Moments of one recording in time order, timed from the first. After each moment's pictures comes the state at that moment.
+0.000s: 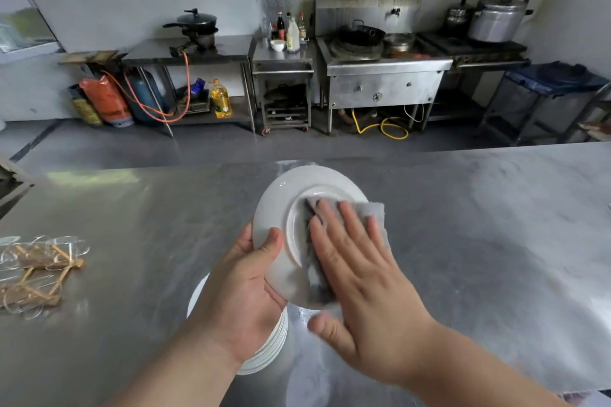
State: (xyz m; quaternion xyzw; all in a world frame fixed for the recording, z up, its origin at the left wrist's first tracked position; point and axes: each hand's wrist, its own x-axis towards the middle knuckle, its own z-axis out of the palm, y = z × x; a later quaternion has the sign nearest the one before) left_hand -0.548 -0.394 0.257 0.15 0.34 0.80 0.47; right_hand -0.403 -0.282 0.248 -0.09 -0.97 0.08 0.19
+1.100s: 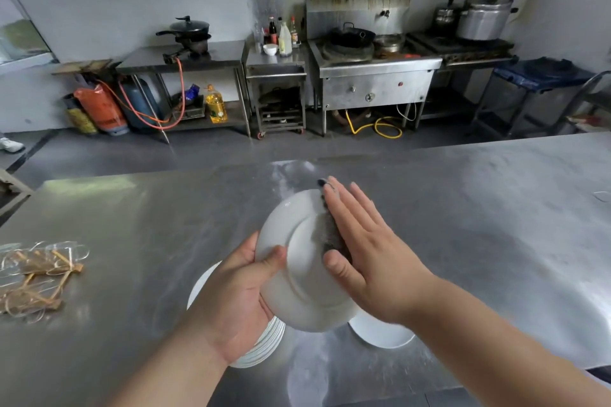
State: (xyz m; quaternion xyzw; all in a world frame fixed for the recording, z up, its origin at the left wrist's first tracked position) left_hand -0.539 -0.413 0.253 0.19 0.43 0.73 0.50; right_hand -0.395 -0.254 0.255 -0.16 -0.95 0.22 0.16
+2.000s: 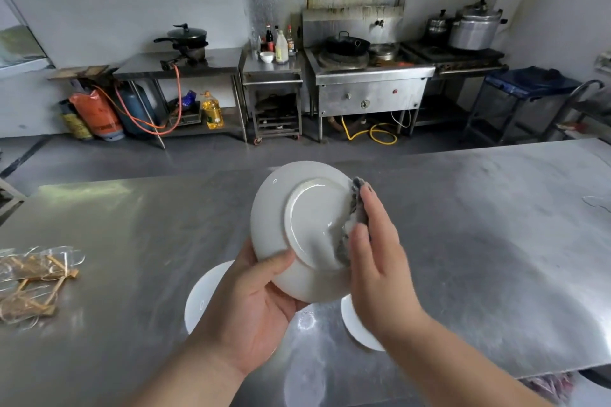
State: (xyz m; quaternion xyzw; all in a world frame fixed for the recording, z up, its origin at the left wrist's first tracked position) left_hand -0.527 -0.412 0.253 0.22 0.33 0.75 0.52; right_hand -0.400 -0.288 0.236 -0.28 -0.74 0.44 0.42
